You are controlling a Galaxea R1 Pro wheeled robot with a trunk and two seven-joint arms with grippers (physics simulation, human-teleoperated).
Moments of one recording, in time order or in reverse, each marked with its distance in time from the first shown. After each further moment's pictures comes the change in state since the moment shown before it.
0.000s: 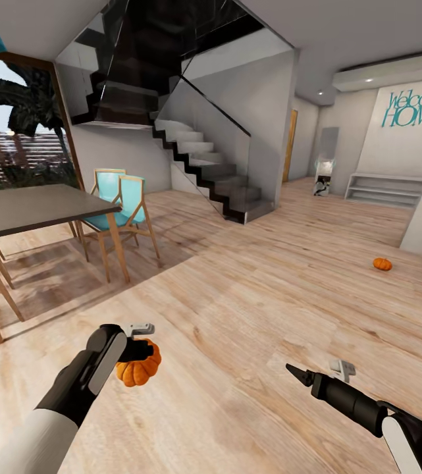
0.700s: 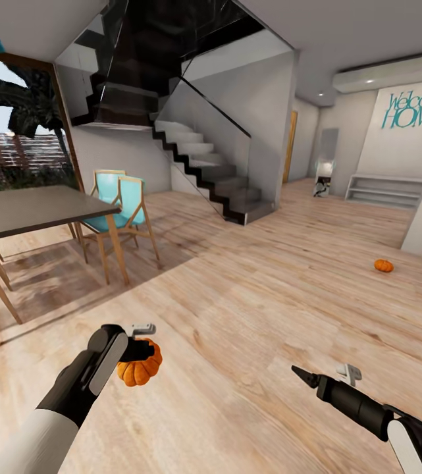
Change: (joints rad) left arm 0.000 0.001 -0.014 -0.006 0.002 -0.001 -0.001; right arm 0.000 0.000 -0.039 0.036 -0.002 0.000 0.002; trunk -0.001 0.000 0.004
